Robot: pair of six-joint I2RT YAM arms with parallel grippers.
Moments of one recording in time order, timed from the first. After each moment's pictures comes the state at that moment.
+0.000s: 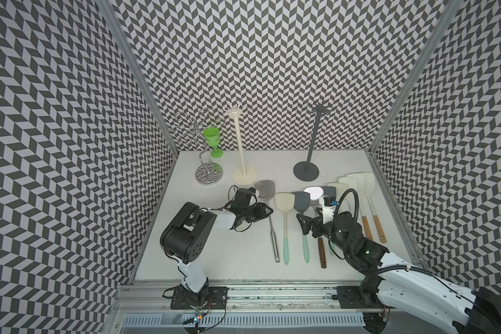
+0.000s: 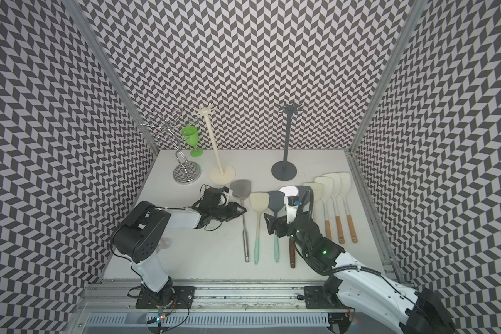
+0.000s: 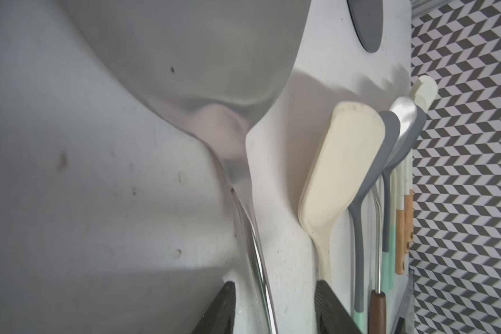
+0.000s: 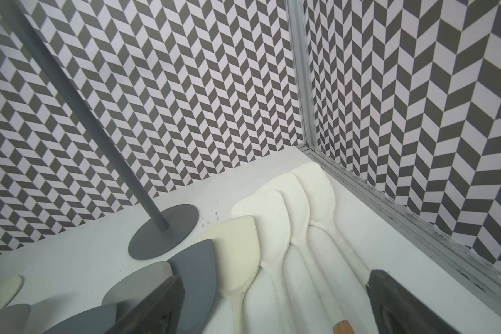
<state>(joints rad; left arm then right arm) -0.50 1.78 0.79 0.22 0.43 -0.73 0.75 0.84 0.40 0.10 0.17 0.41</state>
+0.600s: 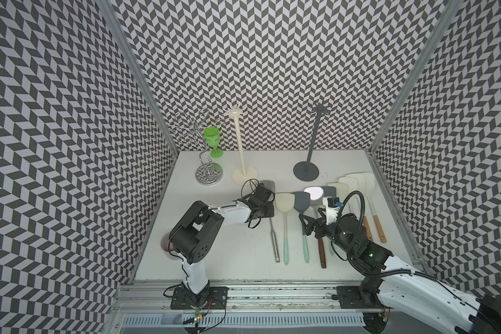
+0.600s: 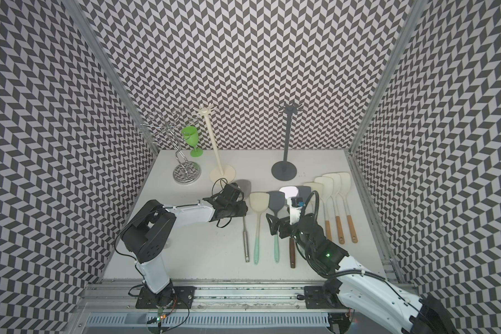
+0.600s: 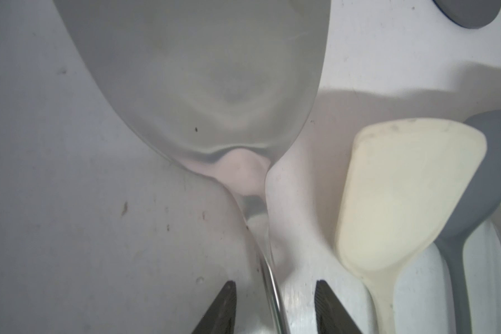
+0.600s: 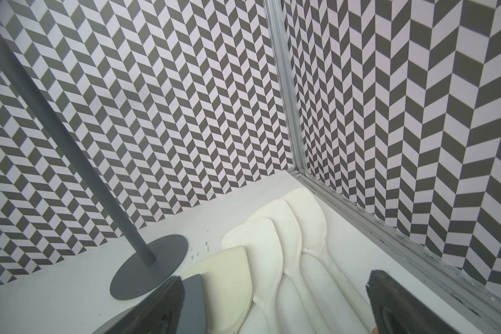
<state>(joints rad) -0.67 1.85 1.04 -0.13 -0.03 -0.62 0.73 0.77 0.37 0.10 0.15 0.41</state>
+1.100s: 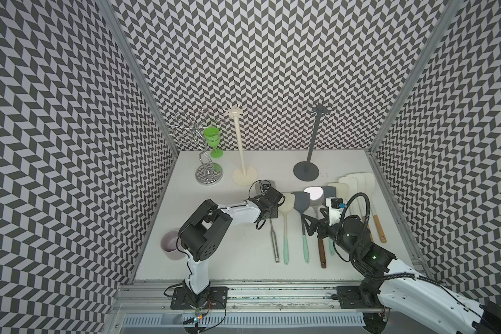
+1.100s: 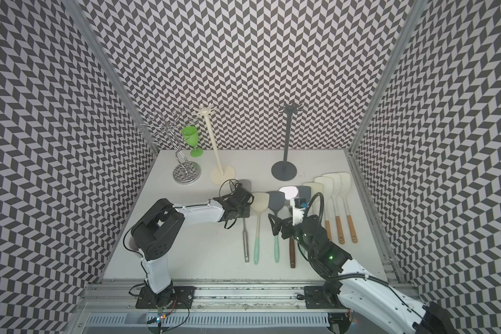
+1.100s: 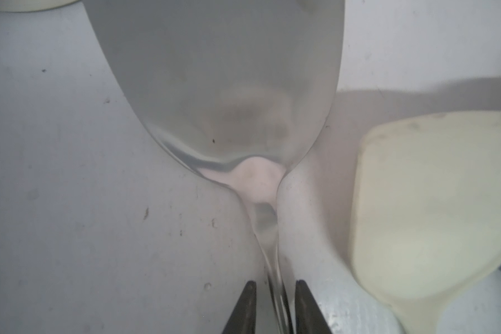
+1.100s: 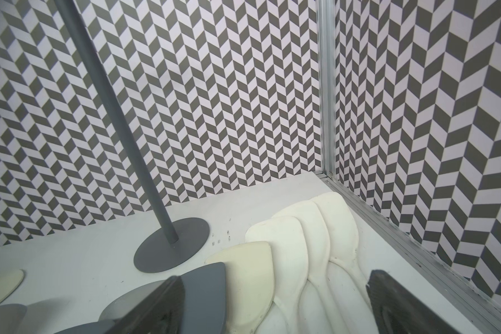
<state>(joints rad) -0.75 1.90 1.12 -0.26 -0.26 -0.62 0.71 0.72 0.35 0.09 0.14 0.41</state>
